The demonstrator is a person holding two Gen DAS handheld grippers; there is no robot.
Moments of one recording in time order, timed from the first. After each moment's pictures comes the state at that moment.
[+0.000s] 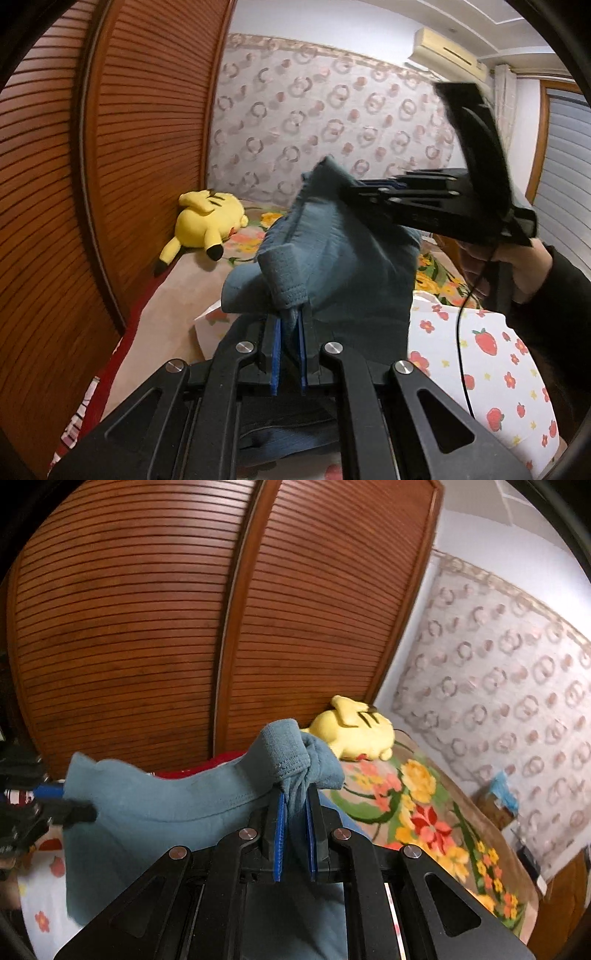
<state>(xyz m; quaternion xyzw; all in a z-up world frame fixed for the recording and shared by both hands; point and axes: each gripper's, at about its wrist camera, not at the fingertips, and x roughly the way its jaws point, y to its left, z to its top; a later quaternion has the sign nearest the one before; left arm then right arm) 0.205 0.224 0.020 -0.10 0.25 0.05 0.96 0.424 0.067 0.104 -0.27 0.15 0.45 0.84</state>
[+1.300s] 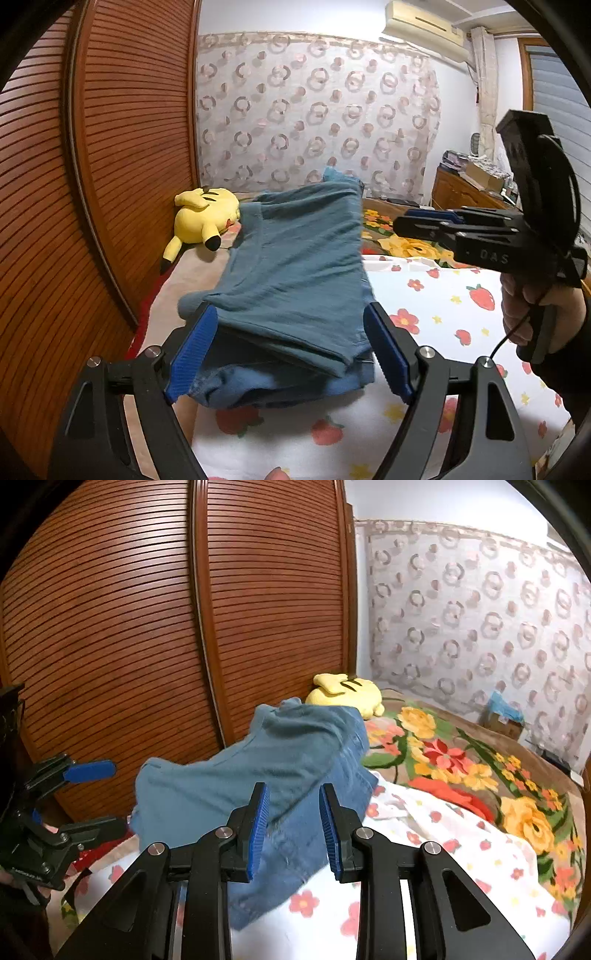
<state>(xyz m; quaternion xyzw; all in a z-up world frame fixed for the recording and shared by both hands) 0.173 0.171 0.027 -0.03 0.28 0.04 0.96 0.345 -0.035 0.076 -0.09 0.21 0.40 0.89</state>
